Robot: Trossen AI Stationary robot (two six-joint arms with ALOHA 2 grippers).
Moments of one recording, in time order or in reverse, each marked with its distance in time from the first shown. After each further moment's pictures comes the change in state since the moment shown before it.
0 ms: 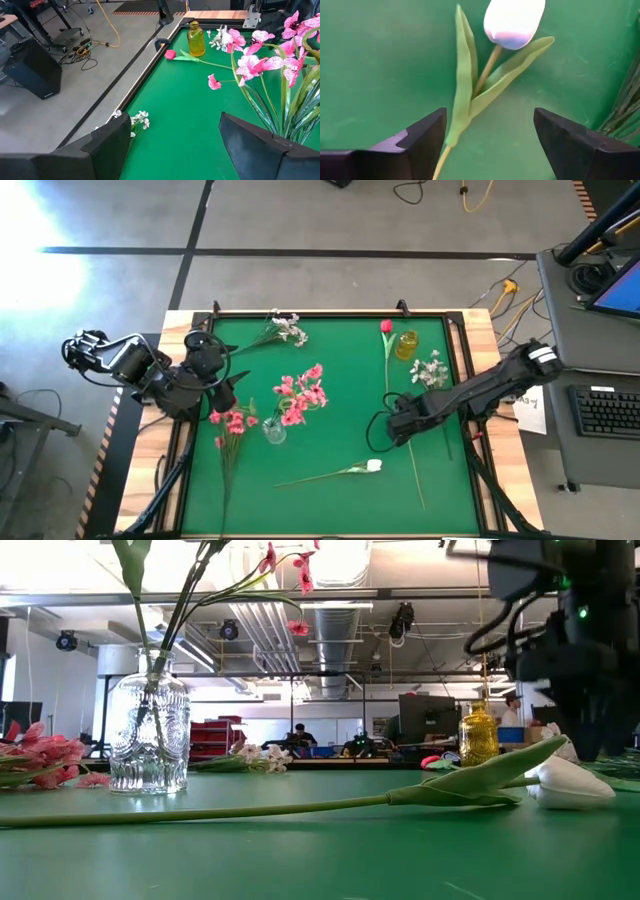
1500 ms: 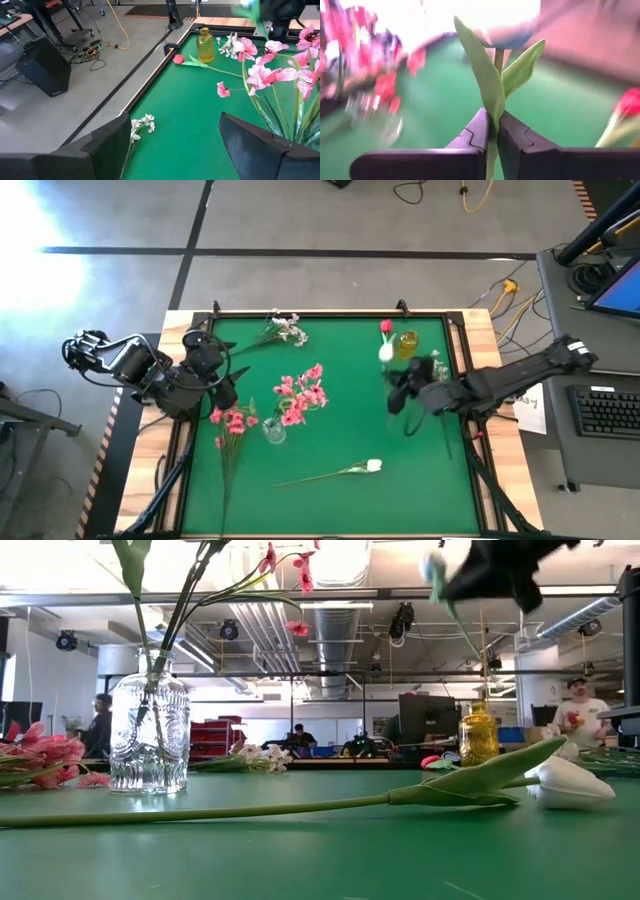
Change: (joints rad) left arm 0.000 0.005 0.000 0.003 -0.055 -0.041; right arm 0.000 -0.486 -0.034 0.611 0.811 -0.640
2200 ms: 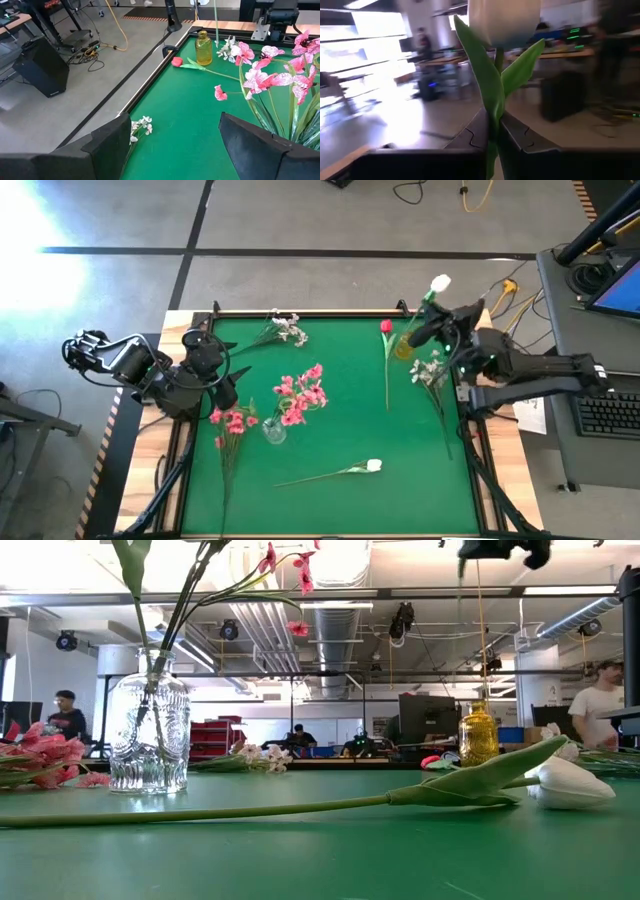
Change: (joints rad) left arm 0.000 0.000 0.000 0.019 0.000 0.000; right arm -0.369 -0.209 0.001 0.474 0.189 -0.637
